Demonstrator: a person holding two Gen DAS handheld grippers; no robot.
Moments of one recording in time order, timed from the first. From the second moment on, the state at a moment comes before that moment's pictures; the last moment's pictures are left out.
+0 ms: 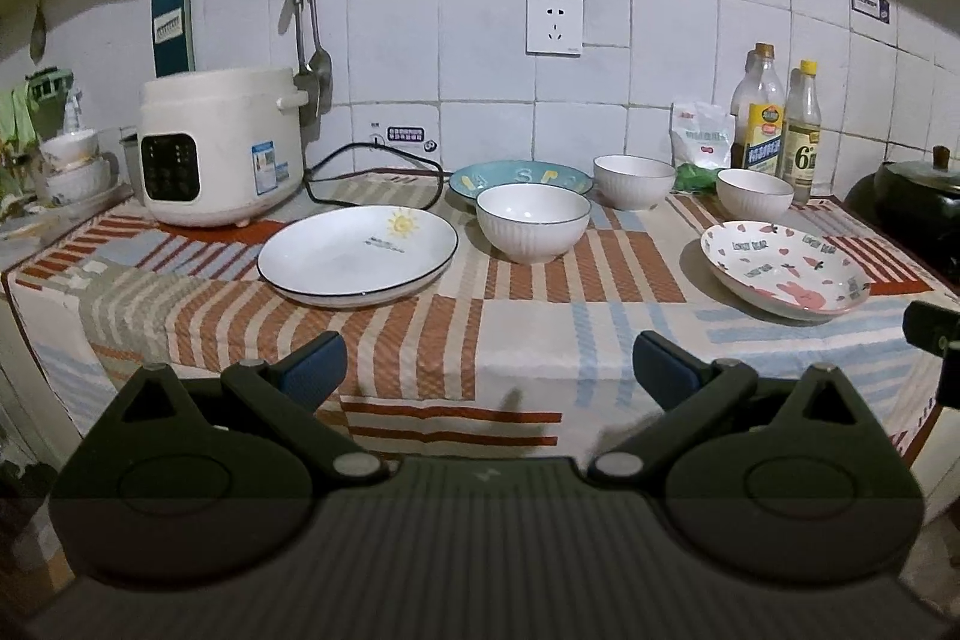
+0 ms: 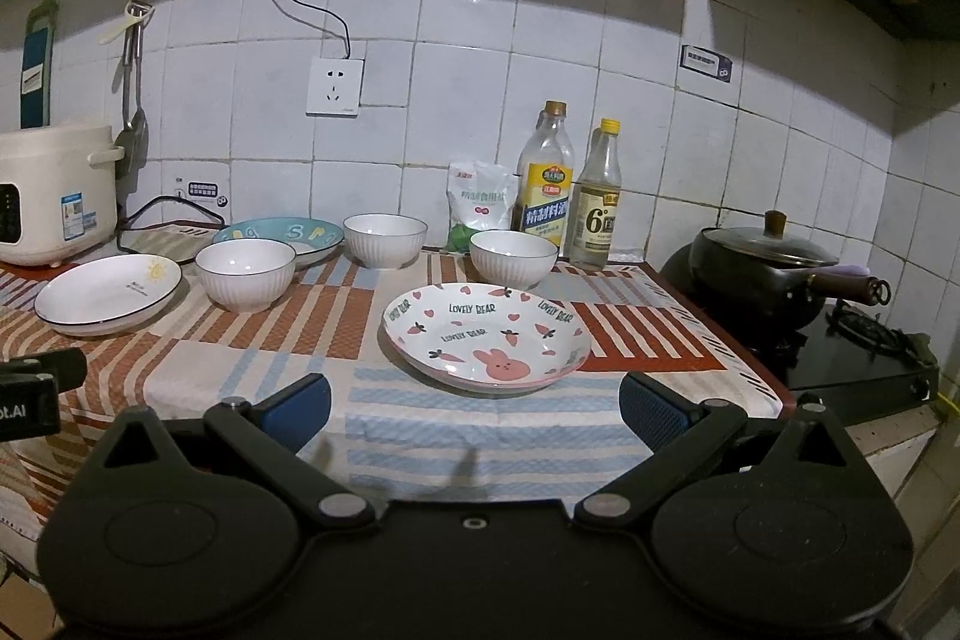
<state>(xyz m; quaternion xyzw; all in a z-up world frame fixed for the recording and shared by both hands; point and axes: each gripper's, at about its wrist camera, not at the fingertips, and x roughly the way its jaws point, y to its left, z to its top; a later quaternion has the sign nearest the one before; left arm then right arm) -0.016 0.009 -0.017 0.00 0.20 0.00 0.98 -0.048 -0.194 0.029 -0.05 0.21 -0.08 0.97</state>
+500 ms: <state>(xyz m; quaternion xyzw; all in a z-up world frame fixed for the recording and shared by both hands) -0.017 0.008 -0.015 0.00 0.21 -0.02 0.98 -0.049 -0.194 0.029 -0.05 0.21 -0.08 0.97</state>
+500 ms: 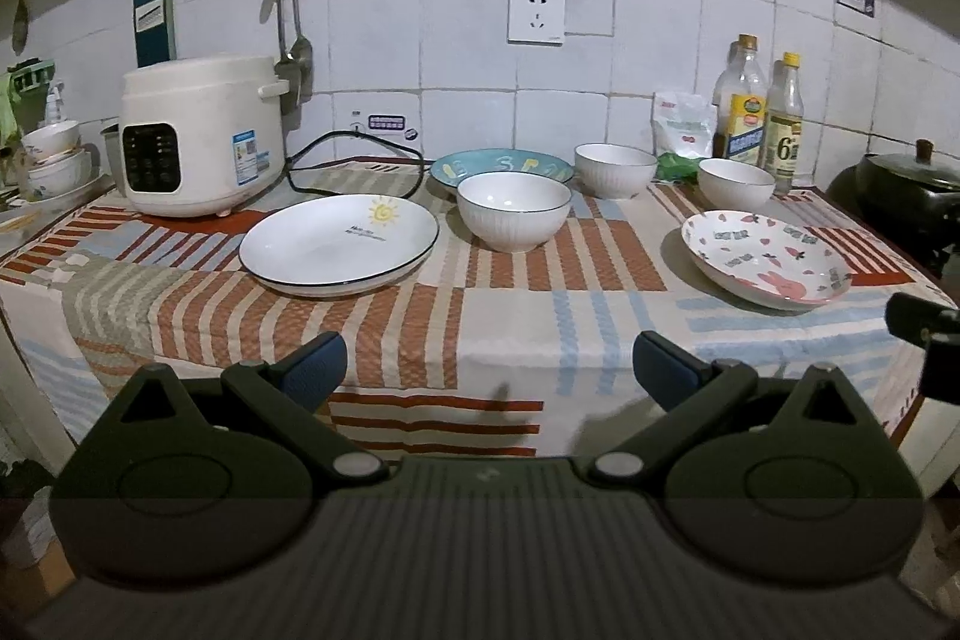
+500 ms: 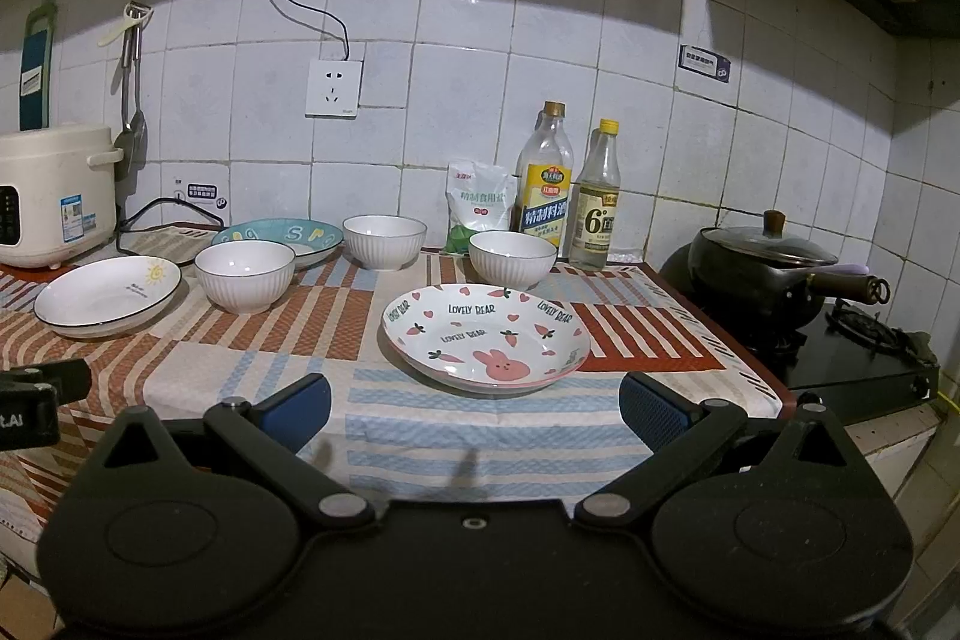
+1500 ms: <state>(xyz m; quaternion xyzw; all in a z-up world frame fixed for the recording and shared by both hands) -0.023 0.005 -0.013 0.00 0.21 -0.06 0.98 -0.042 -0.195 0.023 -0.05 0.22 -0.08 0.97</state>
